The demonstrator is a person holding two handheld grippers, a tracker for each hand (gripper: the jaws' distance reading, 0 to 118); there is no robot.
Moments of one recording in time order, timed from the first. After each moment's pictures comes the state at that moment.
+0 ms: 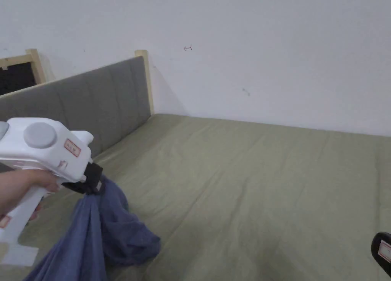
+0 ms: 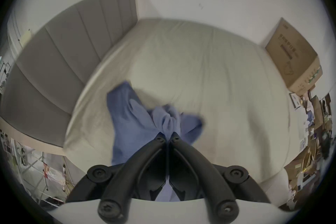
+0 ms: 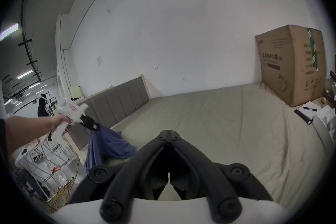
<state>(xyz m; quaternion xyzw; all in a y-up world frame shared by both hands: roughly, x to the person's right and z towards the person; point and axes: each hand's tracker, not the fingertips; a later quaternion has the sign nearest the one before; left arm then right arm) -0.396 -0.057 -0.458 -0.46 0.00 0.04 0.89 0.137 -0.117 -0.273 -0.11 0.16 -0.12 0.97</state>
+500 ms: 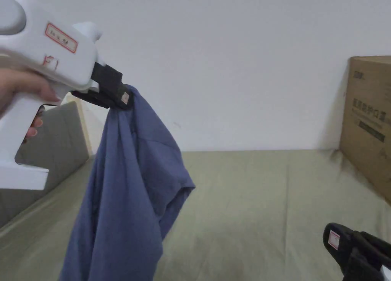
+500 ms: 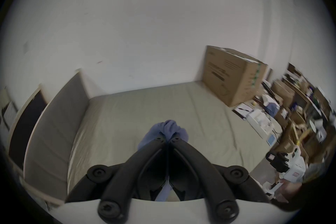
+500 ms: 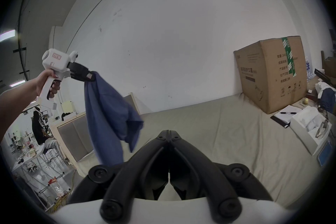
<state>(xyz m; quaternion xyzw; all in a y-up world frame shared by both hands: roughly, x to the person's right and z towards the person) -0.147 0.154 -0.402 -0.28 -0.23 -0.06 0.93 0.218 -0.086 -0.194 -0.06 0.10 -0.14 0.98</state>
